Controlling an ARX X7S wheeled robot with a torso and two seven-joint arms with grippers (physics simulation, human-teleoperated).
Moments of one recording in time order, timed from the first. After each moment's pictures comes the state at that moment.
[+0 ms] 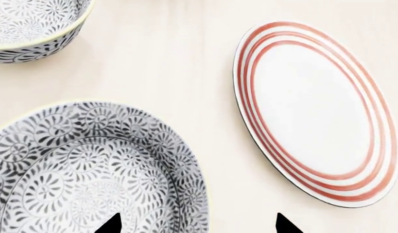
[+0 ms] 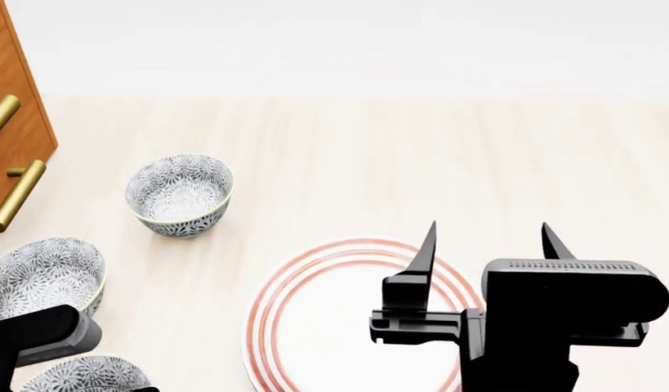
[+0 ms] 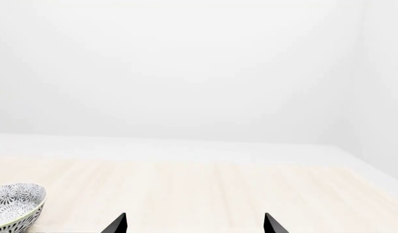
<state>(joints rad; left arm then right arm) -0.42 -0.25 -0.20 0.27 -1.73 -1.44 -1.17 0.33 0.18 -0.06 -0.56 0.17 0.77 0.19</state>
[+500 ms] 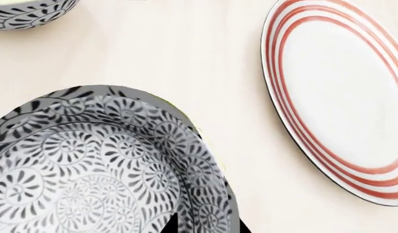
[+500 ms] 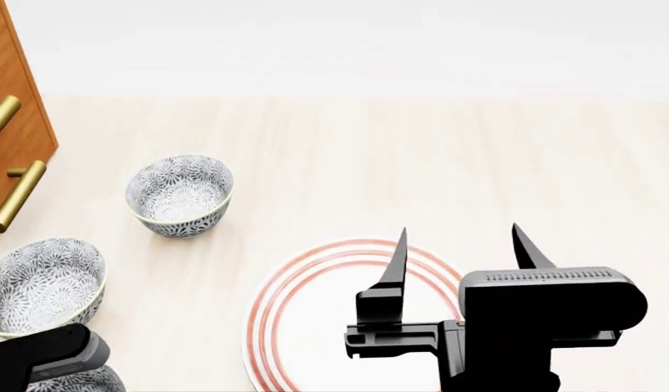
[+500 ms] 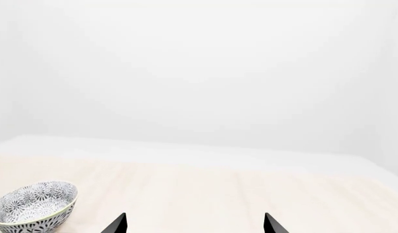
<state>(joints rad) -0.38 -0.31 -0.12 0.20 -1.52 -1.36 -0.93 0.30 0.19 -0.10 -0.59 0.20 0.73 0.17</state>
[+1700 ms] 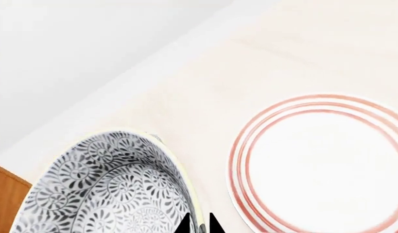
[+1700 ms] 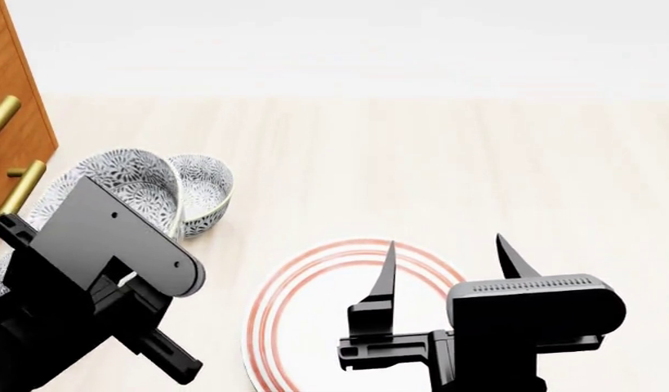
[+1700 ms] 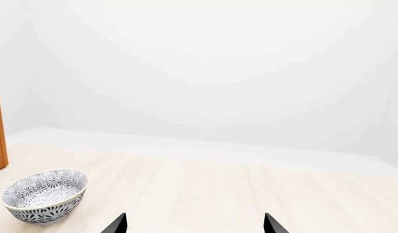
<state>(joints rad) -0.99 -0.53 0.57 0.45 -1.05 -1.33 -0.49 0.28 0.22 -0.14 -0.52 0.23 0.64 0.17</state>
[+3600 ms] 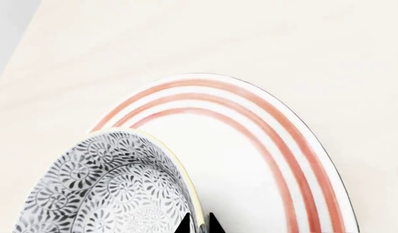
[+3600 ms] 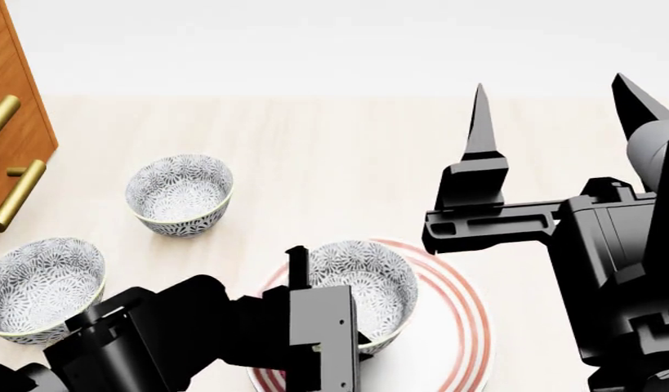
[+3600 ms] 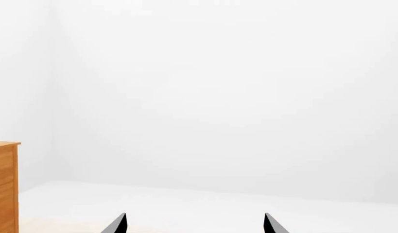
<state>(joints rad) -1.19 0.00 1.53 -1.05 -0.51 0.08 0.62 0.67 0.38 0.22 -0.78 0.69 1.14 0.17</state>
